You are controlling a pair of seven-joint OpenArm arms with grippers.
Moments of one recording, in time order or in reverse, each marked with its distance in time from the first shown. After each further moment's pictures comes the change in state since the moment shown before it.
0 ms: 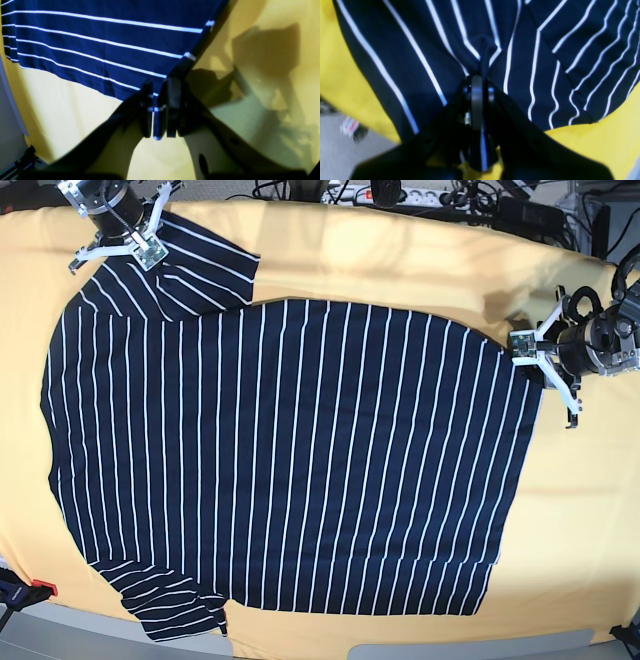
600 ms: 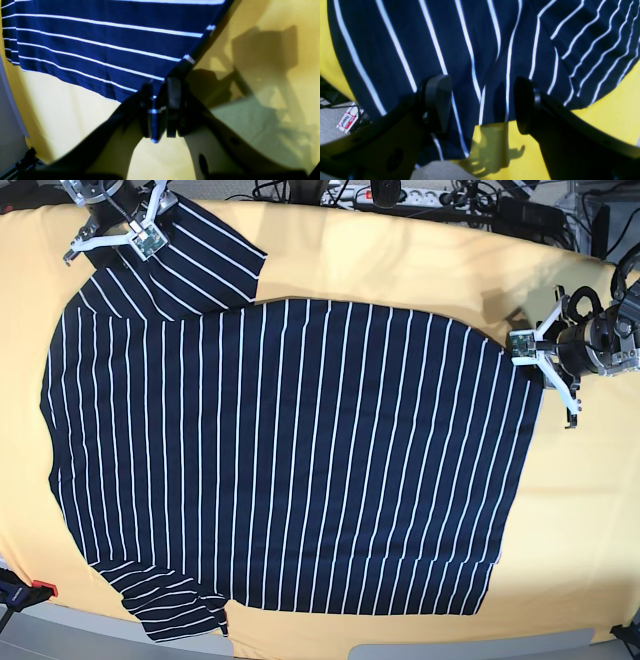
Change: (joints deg) left arm 0.0 0.0 0.0 0.0 0.0 0.0 -0.5; right arm -3.5 0.2 0.3 1.6 -0.7 -2.5 4.8
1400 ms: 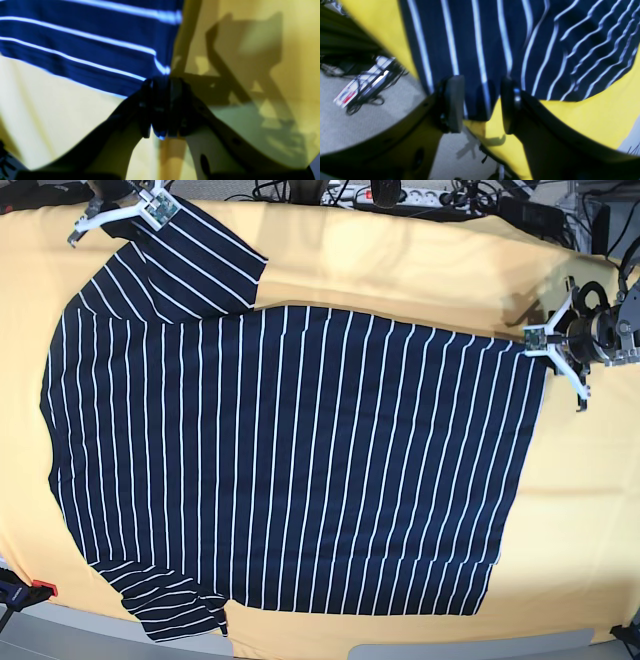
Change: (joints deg) left arm 0.8 1.0 0.0 -6.8 1.4 -1.4 -1.5; right arm -9.1 0.0 -0.2 9.0 -6.6 2.7 -1.7
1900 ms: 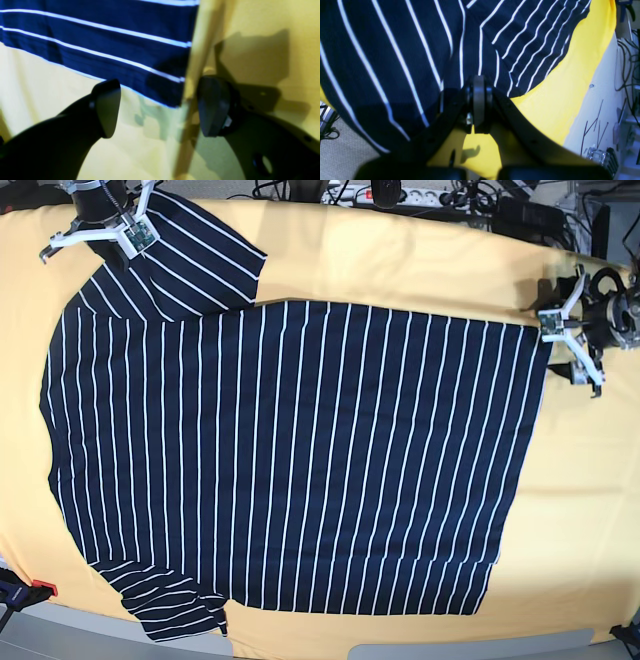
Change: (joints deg) left arm 10.4 -0.5 -5.4 -4.5 8.9 2.7 -13.3; right arm 3.2 -0.1 0.0 0.0 -5.8 -13.2 0.0
